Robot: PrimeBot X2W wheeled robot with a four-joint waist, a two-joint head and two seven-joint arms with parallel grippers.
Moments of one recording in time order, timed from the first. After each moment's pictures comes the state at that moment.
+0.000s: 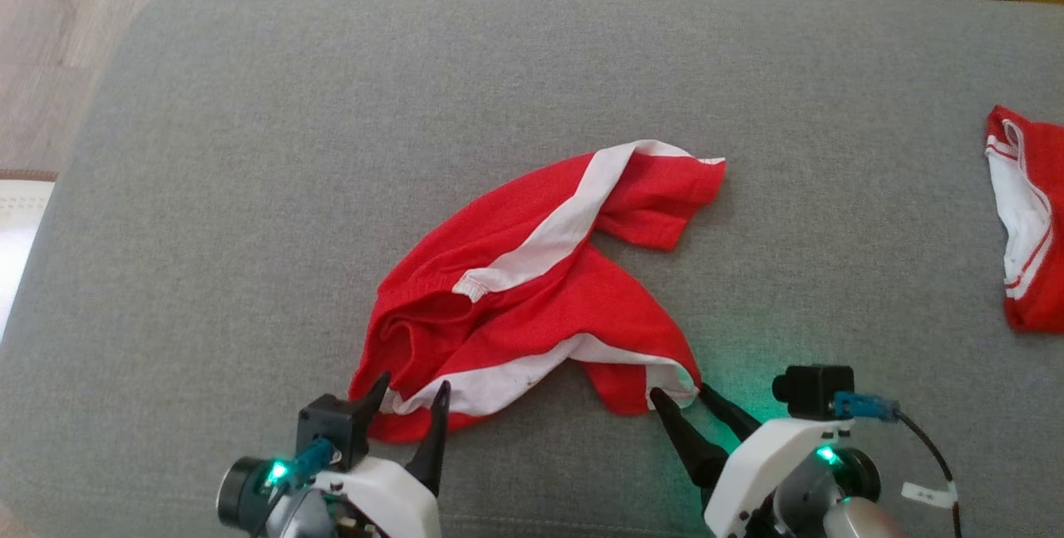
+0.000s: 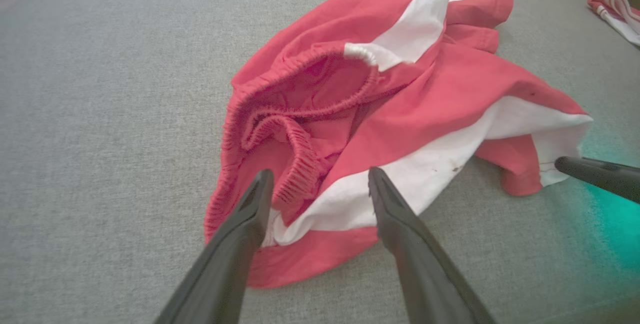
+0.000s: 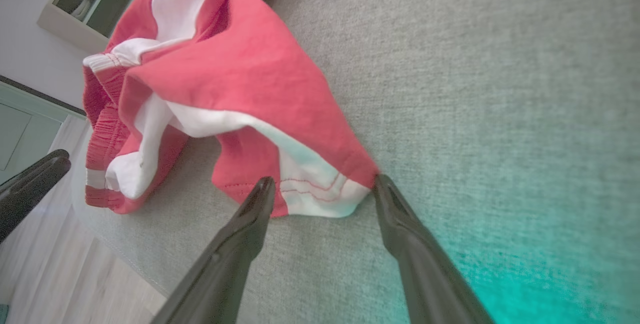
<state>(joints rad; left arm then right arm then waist) 0.11 0.06 -0.32 0.05 -0.12 0.02 0.09 0.00 -0.05 0.29 0.28 0.50 0.12 0.29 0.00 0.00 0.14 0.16</state>
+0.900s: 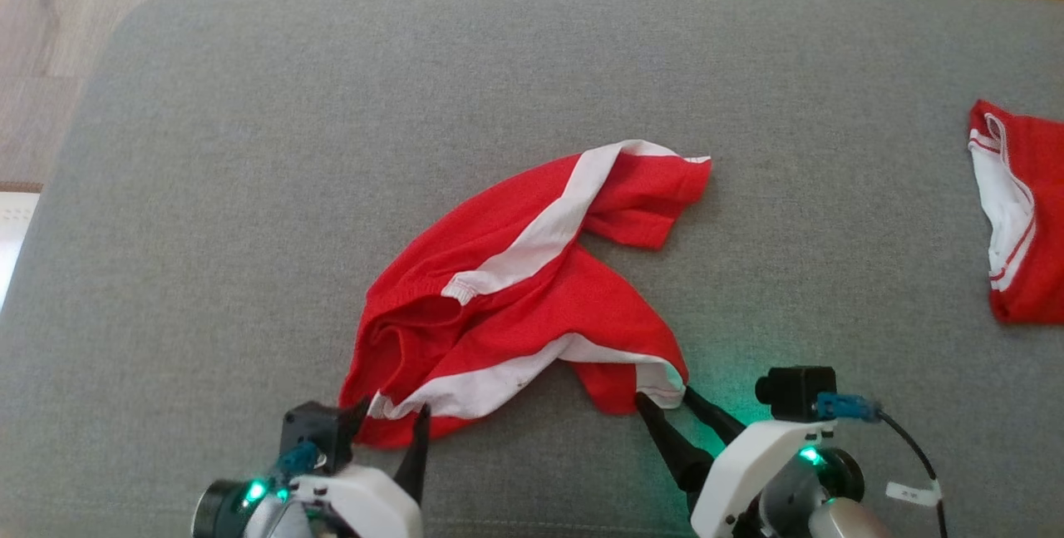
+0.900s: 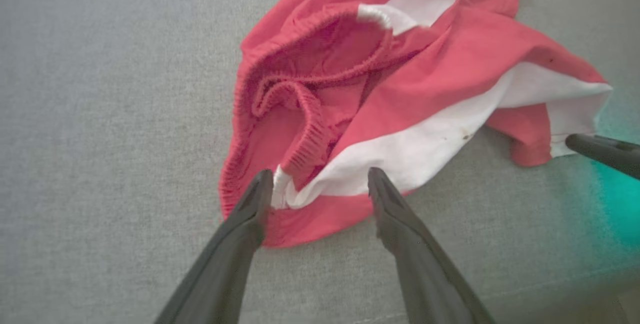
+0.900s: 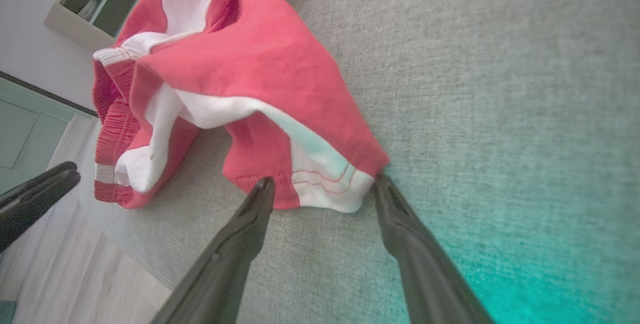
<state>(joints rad) 0.16 0.10 -0.32 -0.05 -0.13 0.07 0.23 -0.02 -0.05 0.33 0.30 0.51 0.12 0.28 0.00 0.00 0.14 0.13</state>
